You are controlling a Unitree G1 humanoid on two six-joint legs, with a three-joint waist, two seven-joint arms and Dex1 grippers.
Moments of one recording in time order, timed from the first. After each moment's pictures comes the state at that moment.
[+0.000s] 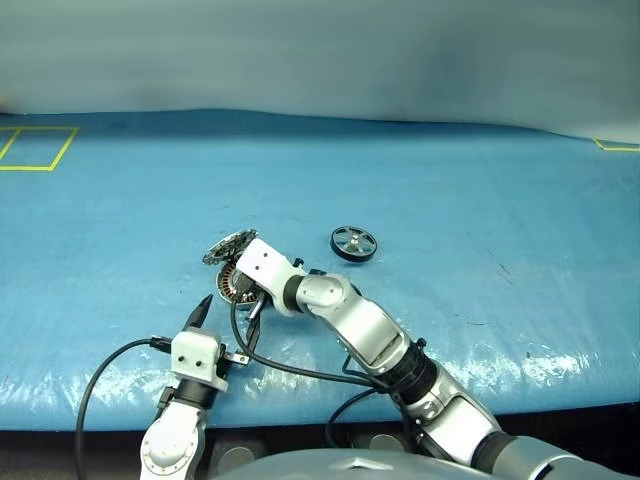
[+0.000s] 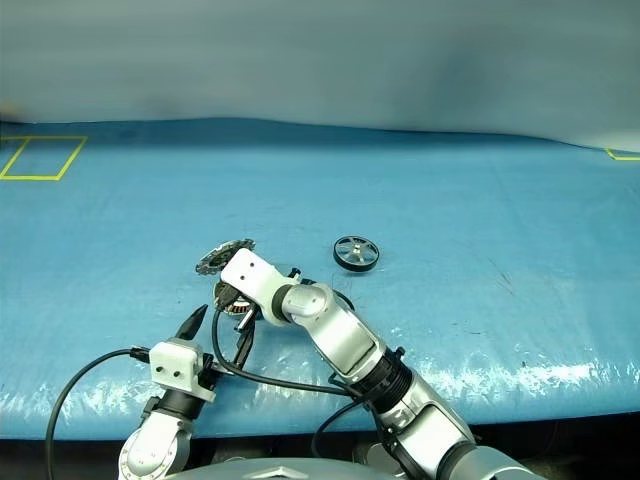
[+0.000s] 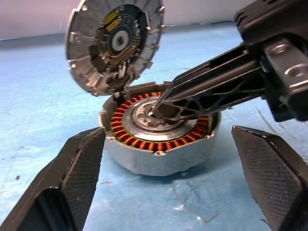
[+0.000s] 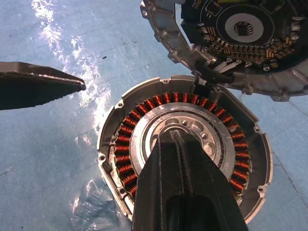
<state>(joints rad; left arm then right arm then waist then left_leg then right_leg) 0.56 0.15 -0.08 -0.32 -0.02 -0.27 -0.19 -0.51 0.01 0.64 -0.10 -0.04 0.84 0.42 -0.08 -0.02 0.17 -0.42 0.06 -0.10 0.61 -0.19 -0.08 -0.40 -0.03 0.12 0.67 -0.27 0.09</state>
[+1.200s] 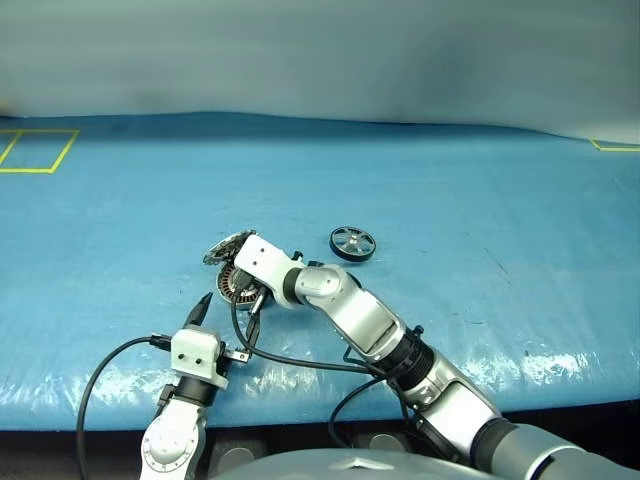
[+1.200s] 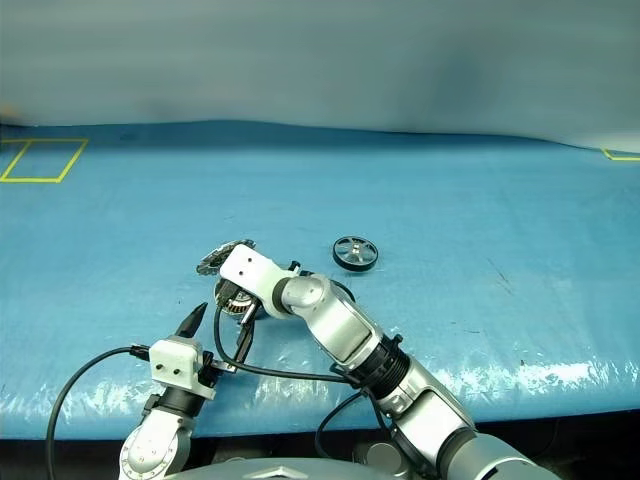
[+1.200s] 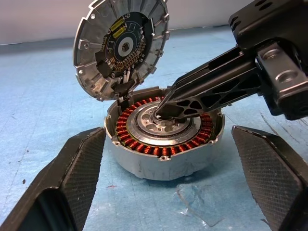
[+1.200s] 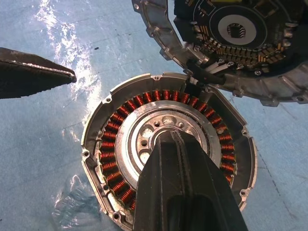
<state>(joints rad) 0.54 0.14 -0.10 -0.31 -0.02 -0.27 -0.20 -0.57 -0.01 0.65 -0.04 -0.06 0.85 0.45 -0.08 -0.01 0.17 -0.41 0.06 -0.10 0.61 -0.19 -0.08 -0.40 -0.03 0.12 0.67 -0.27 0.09</state>
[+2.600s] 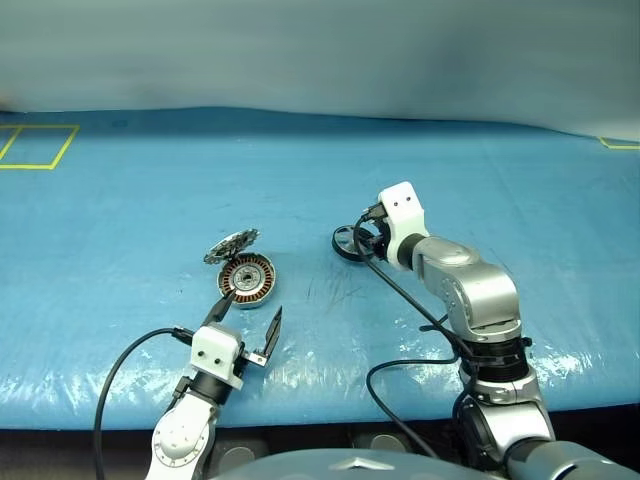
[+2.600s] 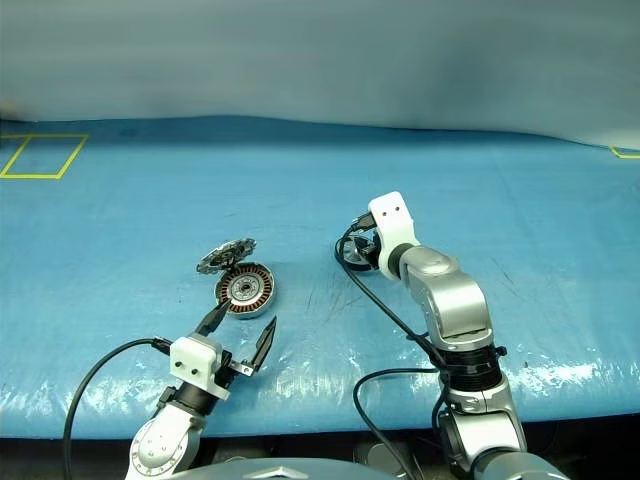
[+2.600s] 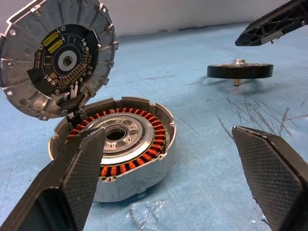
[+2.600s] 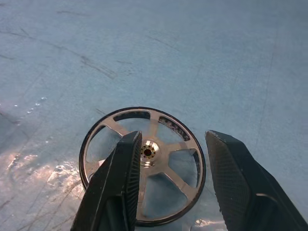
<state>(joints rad) 0.51 0.17 -0.17 -0.34 0.00 -0.25 -0.26 -0.46 -0.20 0.04 -0.31 0.09 1.16 0.29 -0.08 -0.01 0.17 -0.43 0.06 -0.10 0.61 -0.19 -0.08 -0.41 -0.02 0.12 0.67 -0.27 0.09</state>
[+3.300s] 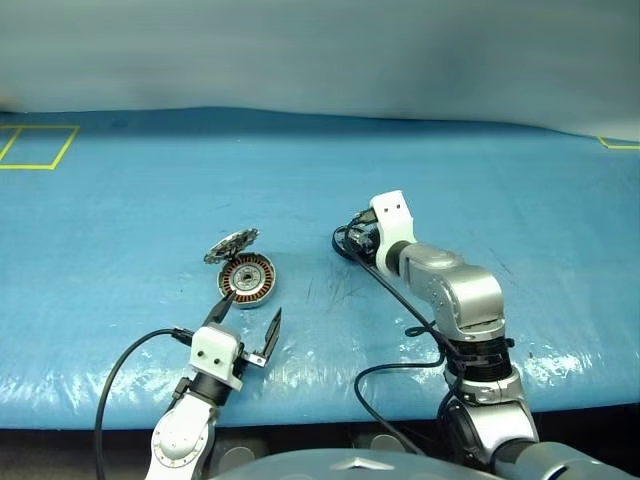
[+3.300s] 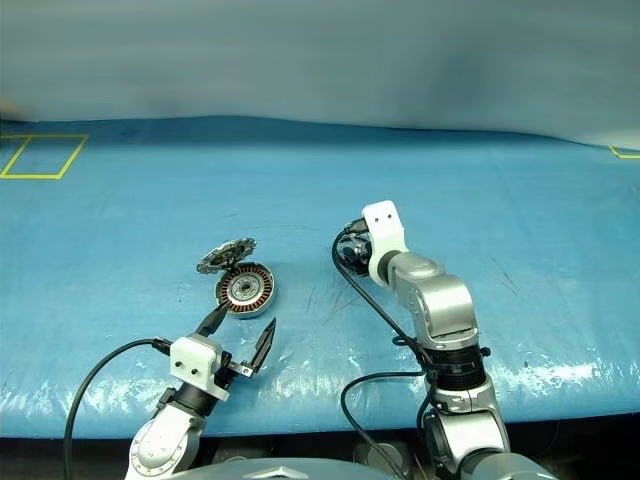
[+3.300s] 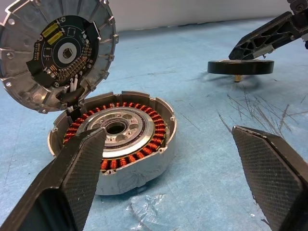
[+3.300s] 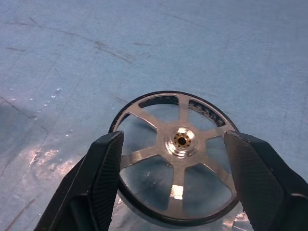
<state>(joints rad) 0.52 0.17 -0.16 -0.34 0.00 -0.25 -0.25 -0.46 -0.14 0.08 -0.28 0.13 1.19 0.23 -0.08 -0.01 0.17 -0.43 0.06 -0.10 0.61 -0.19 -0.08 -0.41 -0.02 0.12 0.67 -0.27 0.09</state>
